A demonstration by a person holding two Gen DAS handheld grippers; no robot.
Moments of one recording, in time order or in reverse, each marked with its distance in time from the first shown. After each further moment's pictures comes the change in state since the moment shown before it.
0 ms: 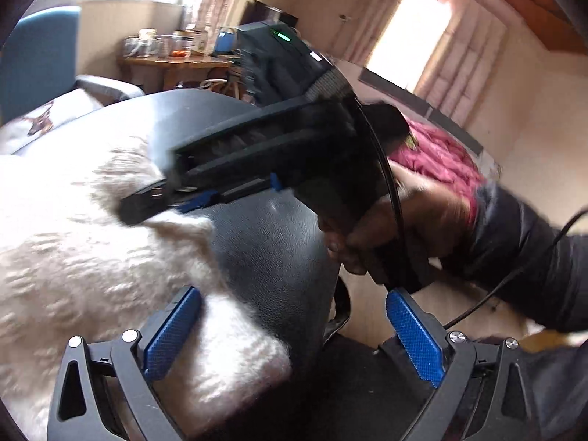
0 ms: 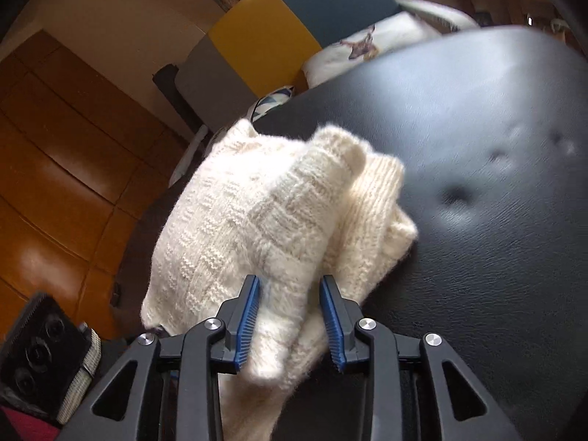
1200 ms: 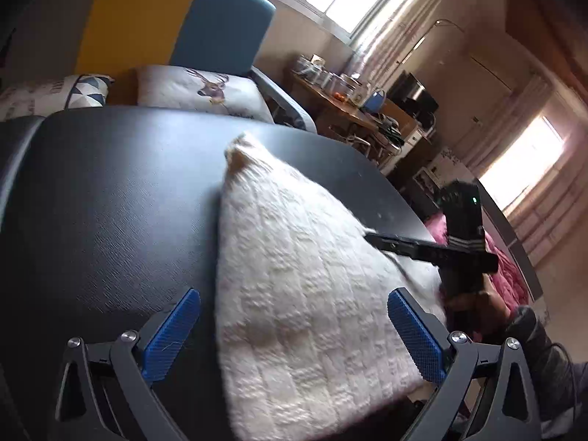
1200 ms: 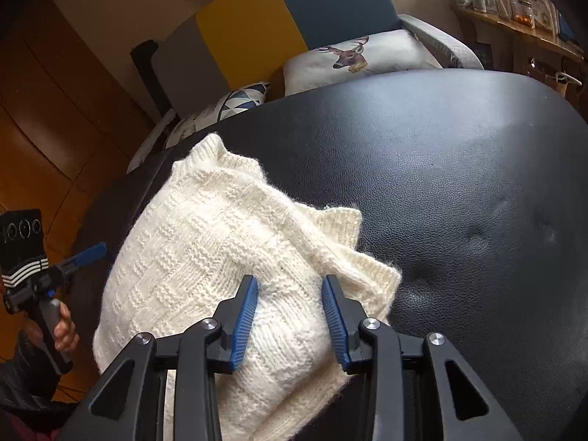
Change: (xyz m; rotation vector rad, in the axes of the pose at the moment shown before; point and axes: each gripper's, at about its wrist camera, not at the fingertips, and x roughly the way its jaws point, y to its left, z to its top) left arm -0.128 0.145 -0.044 -0.487 -0.230 0.294; right arm 0.025 -0.022 0.063 -0.091 0.065 -0.167
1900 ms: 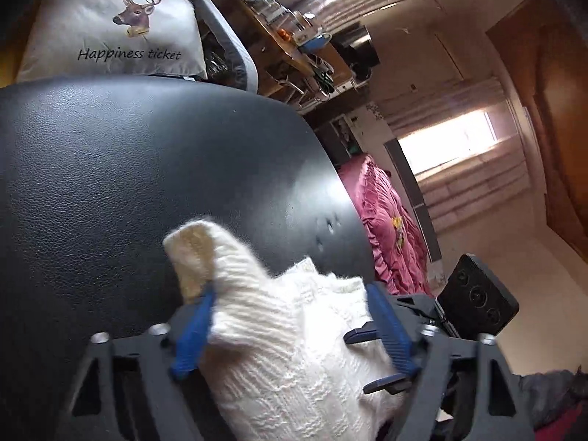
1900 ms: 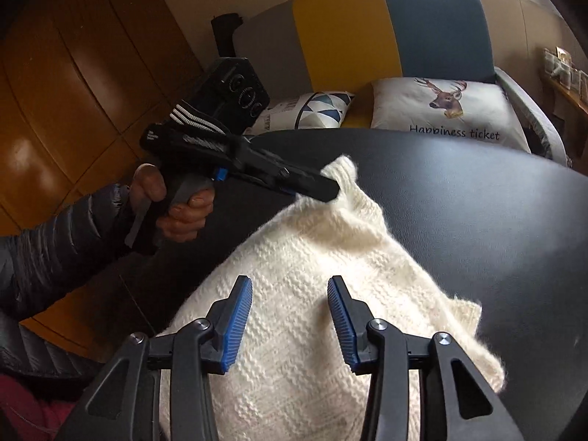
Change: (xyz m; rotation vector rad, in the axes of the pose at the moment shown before) left arm 0.139 0.055 0.142 -0.045 0.401 -0.458; right arm 0.030 0.103 0.037 -0.310 0.009 0.123
